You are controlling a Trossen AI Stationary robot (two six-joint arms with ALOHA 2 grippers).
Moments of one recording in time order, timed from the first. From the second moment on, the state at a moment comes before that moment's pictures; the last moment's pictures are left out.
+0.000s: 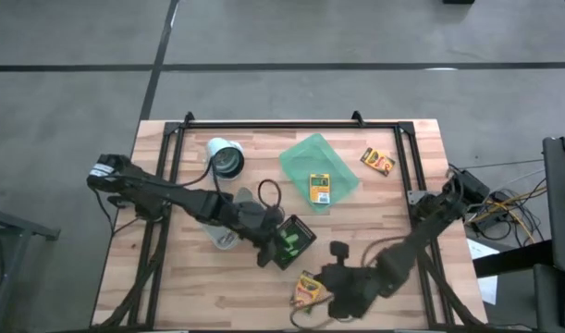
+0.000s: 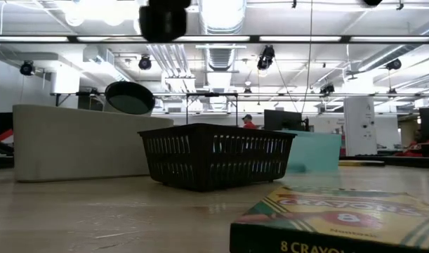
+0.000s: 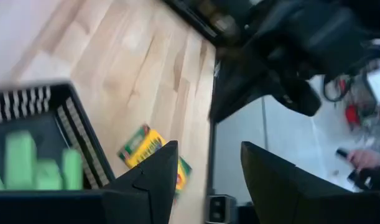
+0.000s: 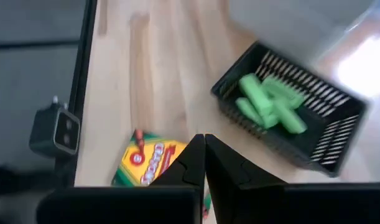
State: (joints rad) left arm -0.29 1.52 1.16 -0.09 0.12 -0.84; right arm 0.74 1.74 1.30 -0.50 0.56 0.69
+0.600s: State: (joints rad) left arm -0.51 1.55 1.16 -0.10 -0.37 -1.27; right arm 0.88 1.74 1.25 -0.58 0.74 1.00
